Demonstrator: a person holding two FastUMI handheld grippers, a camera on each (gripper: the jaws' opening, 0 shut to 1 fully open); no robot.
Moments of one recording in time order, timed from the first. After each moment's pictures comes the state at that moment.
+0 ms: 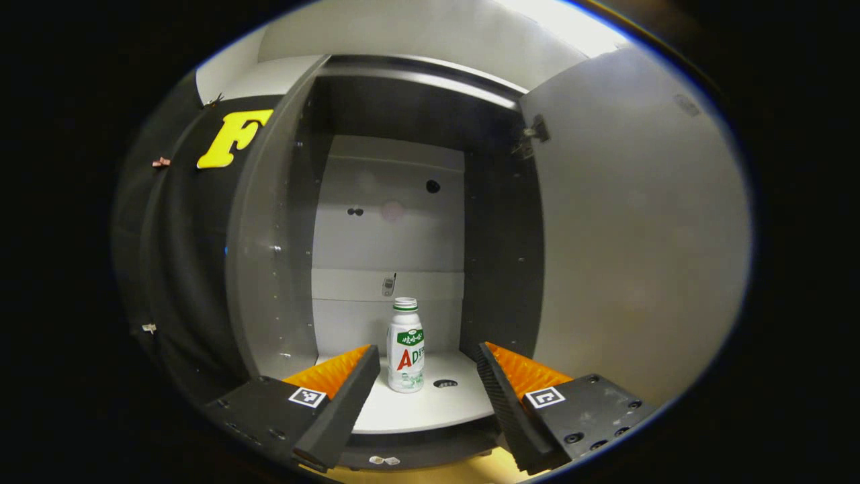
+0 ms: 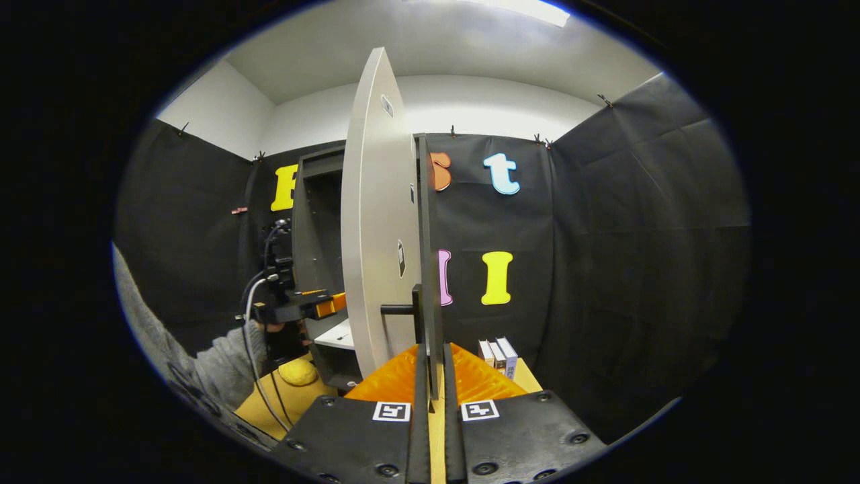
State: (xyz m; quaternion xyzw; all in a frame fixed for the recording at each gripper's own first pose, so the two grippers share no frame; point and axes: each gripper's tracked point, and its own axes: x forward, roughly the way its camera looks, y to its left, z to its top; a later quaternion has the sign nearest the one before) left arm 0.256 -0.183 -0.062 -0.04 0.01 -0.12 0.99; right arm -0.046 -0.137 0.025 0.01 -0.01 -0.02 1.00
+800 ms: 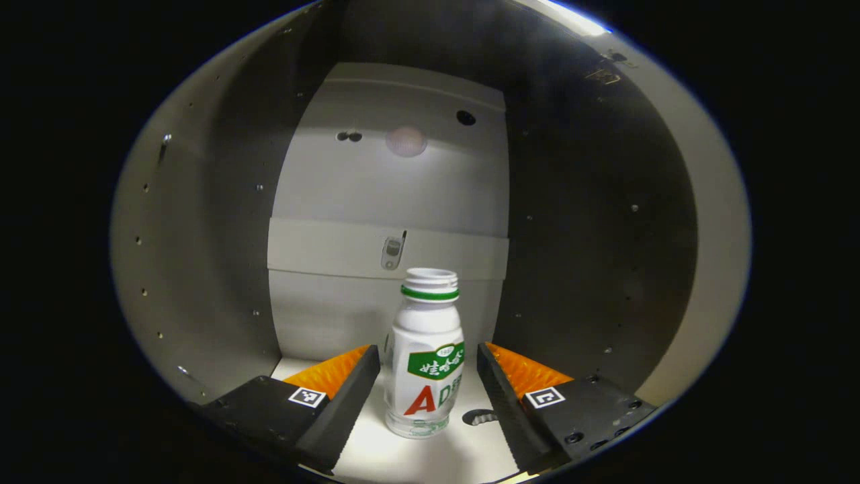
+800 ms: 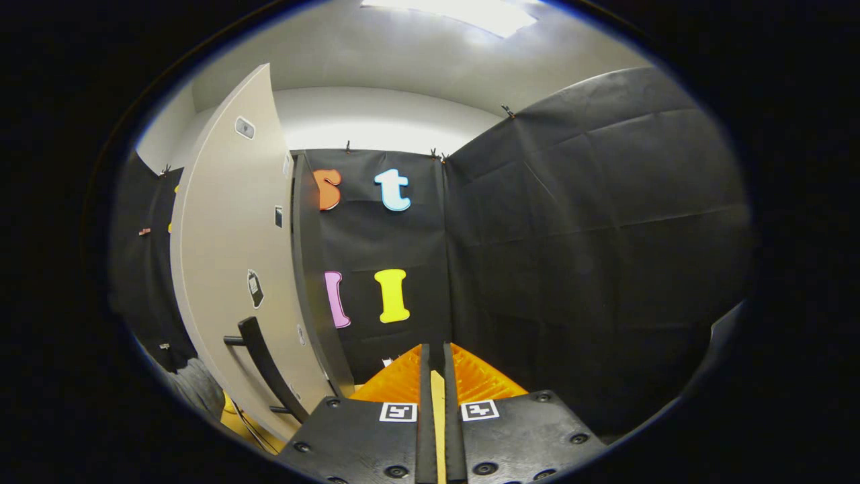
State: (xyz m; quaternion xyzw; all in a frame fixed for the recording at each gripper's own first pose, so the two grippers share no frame) left arm 0.428 -0.189 -0.130 -0.05 0.07 -0.11 0.99; right arm -0.045 -0.261 0.044 0.03 -0.05 -0.25 0.97
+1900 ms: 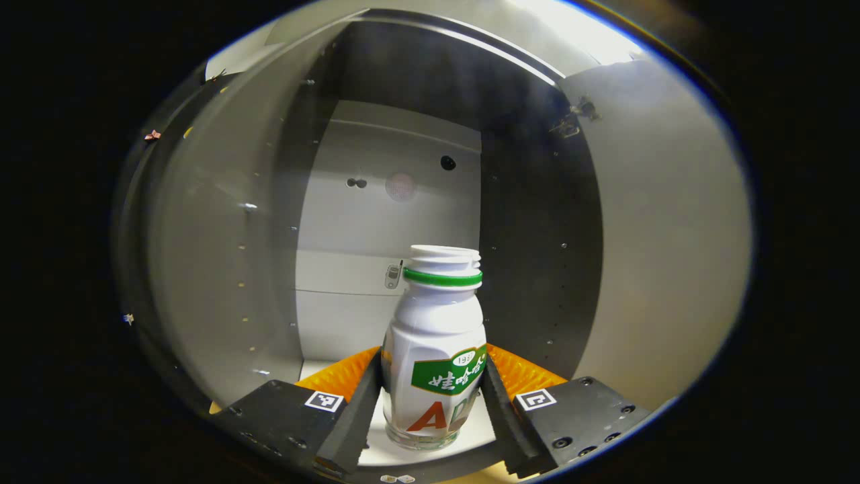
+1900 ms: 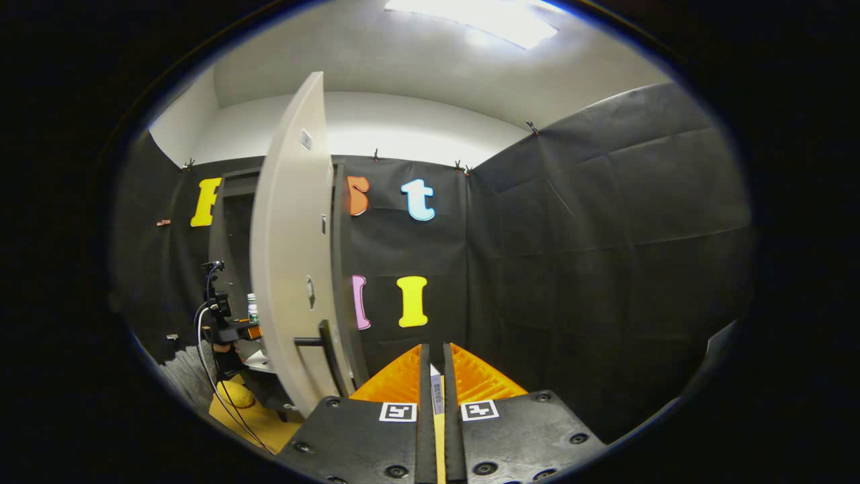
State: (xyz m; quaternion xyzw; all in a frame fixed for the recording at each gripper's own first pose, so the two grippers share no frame) left arm 0.300 -0.146 -0.075 -0.05 0.02 -0.16 0.99; right arm -0.071 -0.194 0.061 0.00 -0.07 -0.20 0.98
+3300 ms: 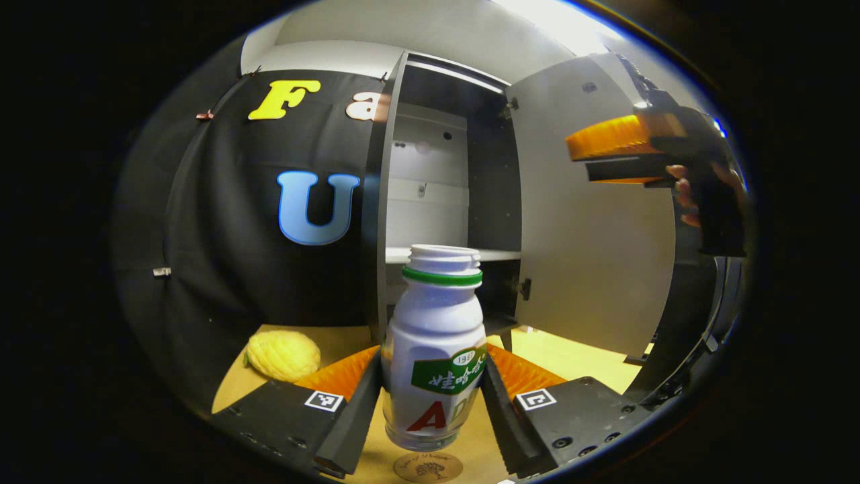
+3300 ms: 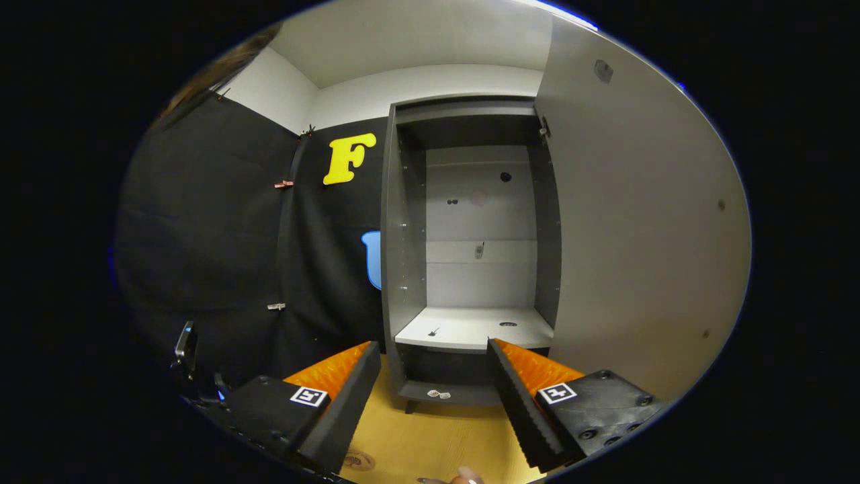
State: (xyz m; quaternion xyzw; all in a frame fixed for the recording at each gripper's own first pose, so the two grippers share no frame) left arm -0.001 -0.032 -0.311 -0.03 0.06 -0.16 0.98; right arm 0.082 0.106 -0.099 -0.01 0.00 0.05 1.00
